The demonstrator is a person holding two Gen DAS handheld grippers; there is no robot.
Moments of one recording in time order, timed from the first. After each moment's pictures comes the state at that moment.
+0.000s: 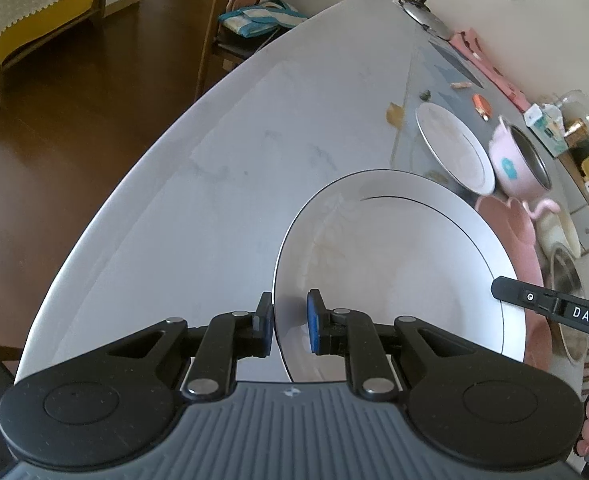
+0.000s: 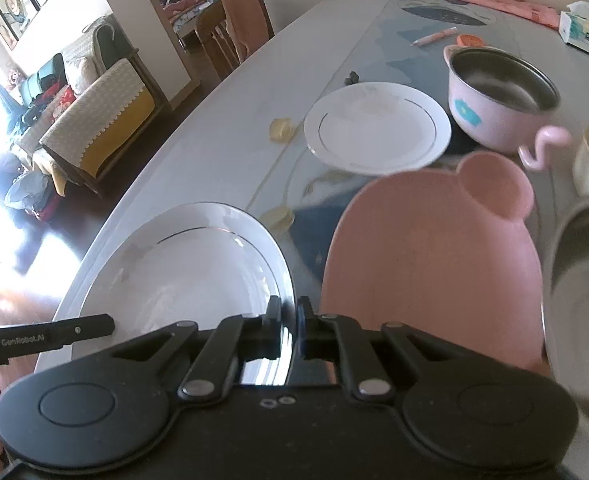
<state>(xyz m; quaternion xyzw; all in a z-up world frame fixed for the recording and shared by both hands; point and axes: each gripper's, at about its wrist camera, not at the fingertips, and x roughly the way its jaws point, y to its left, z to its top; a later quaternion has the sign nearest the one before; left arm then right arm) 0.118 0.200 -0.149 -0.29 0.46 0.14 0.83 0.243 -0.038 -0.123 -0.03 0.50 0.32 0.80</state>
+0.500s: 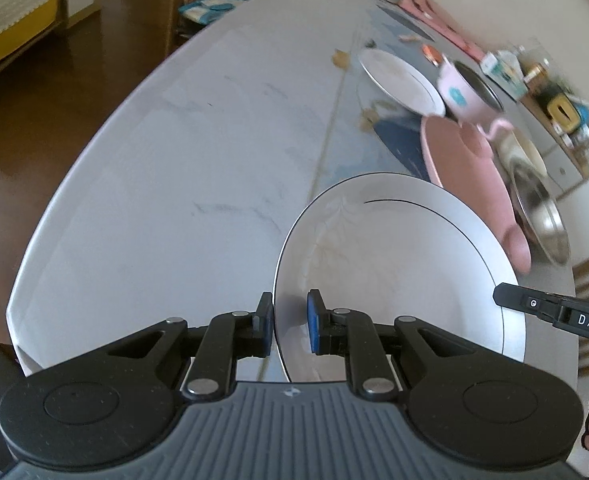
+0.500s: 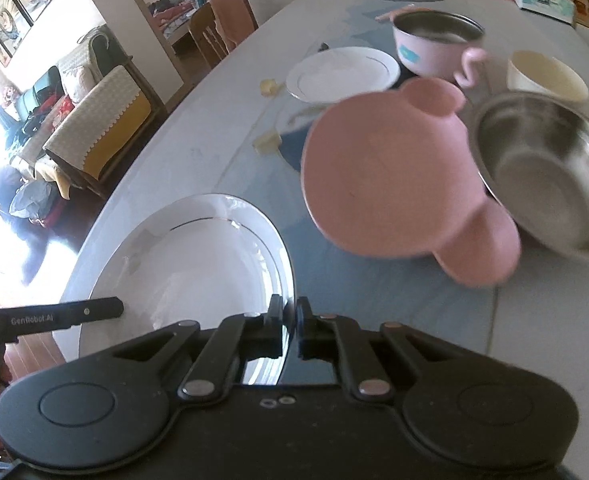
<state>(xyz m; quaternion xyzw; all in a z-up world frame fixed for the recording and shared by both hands) 0.061 0.144 -0.147 -0.24 0.48 0.08 0.84 0.166 -0.107 -0.125 0.00 0.51 0.30 0.80</state>
